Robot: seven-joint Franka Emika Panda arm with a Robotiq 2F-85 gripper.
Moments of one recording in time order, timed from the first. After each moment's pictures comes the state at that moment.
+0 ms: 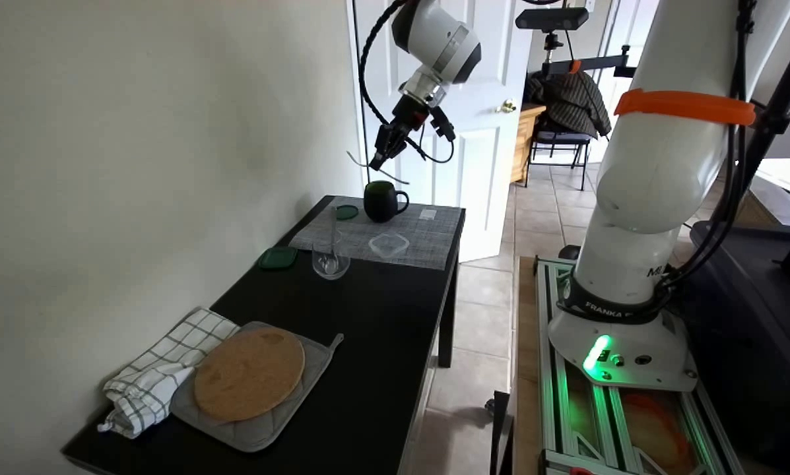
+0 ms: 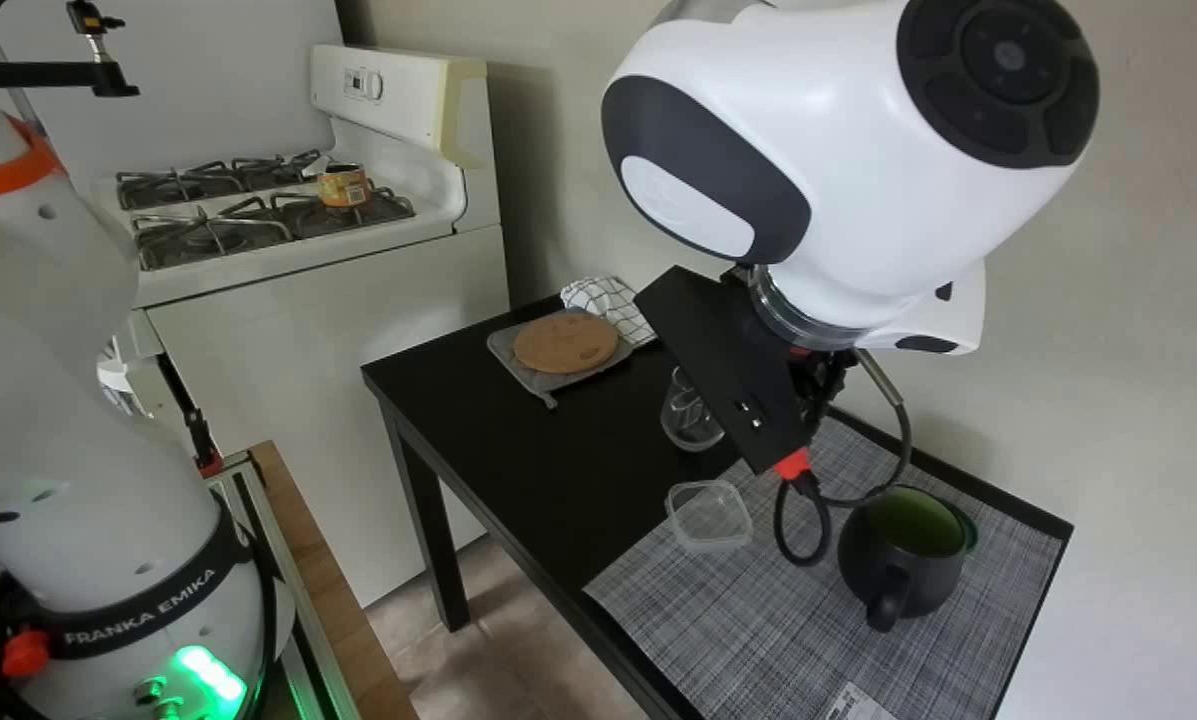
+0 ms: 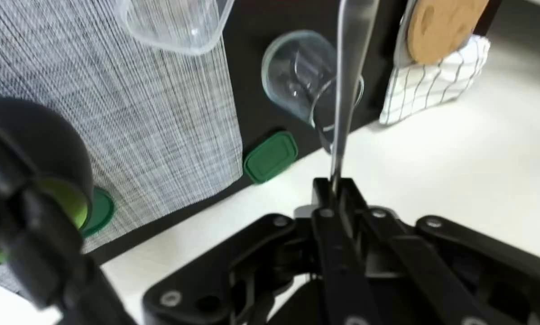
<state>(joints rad) -0.33 -0.04 -0.35 -2.36 0.94 2.20 -1.14</state>
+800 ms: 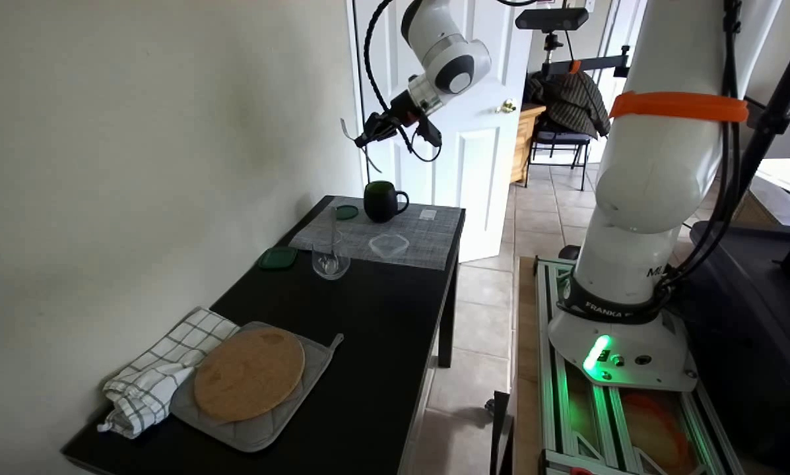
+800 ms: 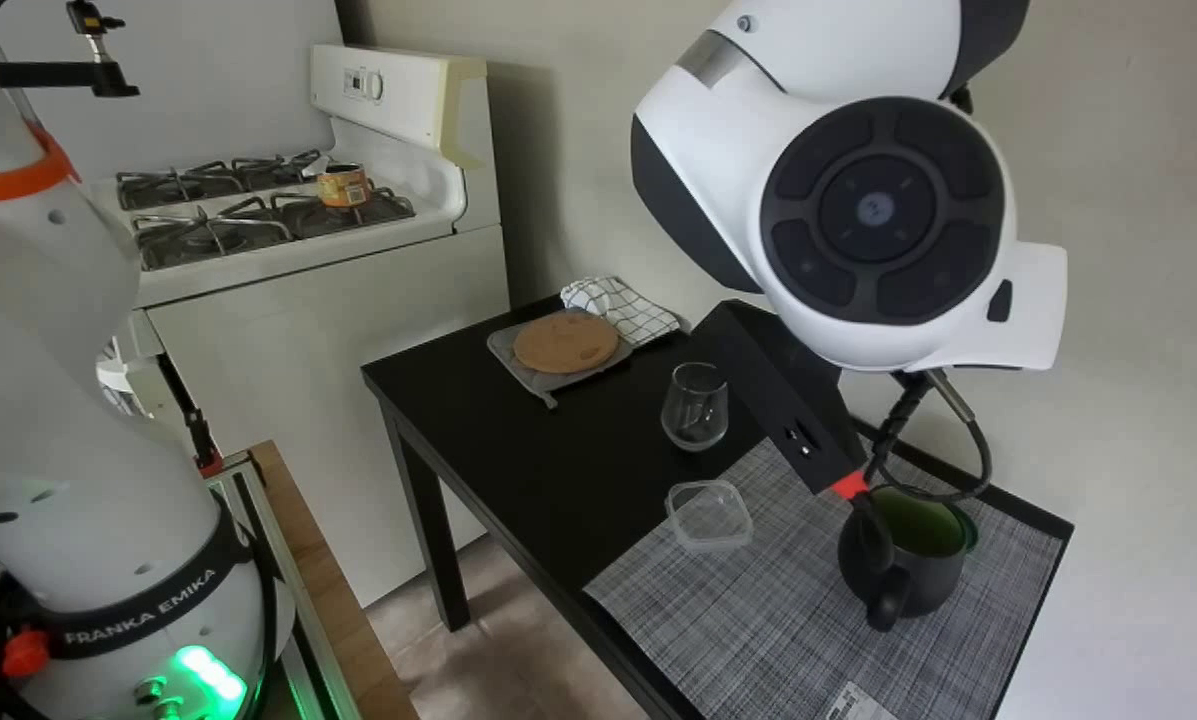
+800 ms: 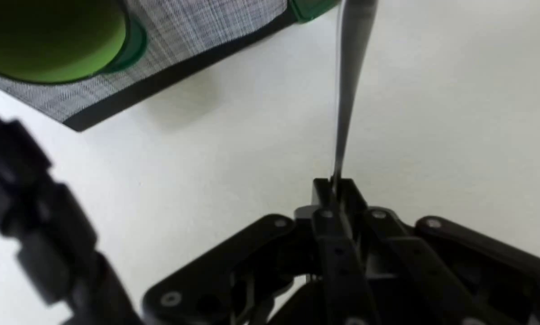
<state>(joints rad) -0.34 0.02 -0.35 -2.33 1.51 2.35 -1.56</state>
